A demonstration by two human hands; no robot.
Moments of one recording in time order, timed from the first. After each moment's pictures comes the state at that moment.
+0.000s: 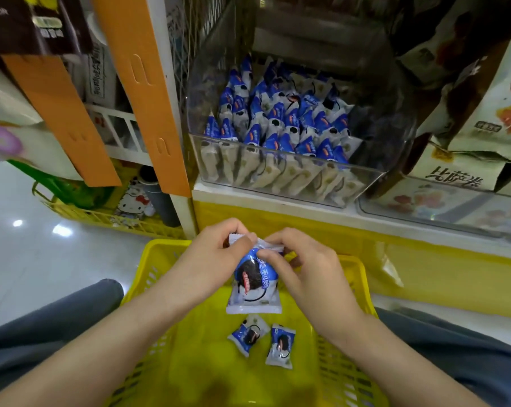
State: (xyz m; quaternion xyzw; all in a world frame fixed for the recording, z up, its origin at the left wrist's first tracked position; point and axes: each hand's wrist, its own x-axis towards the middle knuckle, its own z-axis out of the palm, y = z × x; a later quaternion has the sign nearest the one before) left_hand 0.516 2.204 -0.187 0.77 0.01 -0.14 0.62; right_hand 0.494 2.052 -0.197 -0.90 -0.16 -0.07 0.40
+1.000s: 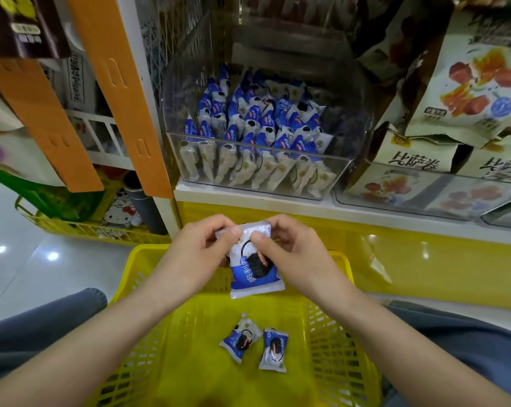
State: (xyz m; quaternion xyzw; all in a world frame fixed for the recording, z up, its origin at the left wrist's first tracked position) left_hand 0.506 2.202 -0.194 0.80 -0.07 -0.08 0.59; right_hand 0.496 2.044 -0.189 -0.81 -0.03 0.06 0.58
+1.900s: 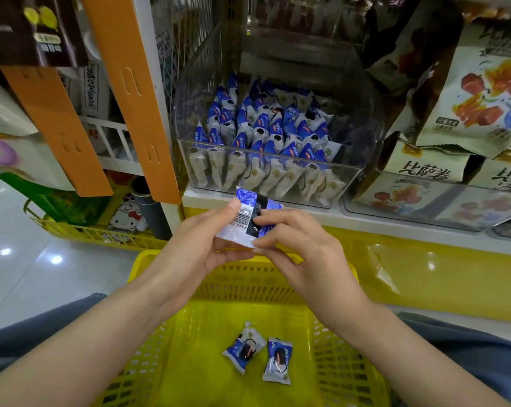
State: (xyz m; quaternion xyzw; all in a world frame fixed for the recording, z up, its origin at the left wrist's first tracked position) left_hand 0.510 2.204 -0.176 0.59 0.03 -0.19 0.79; right_hand 0.489 2.040 -0.177 -0.88 -0.25 -0.18 0.37
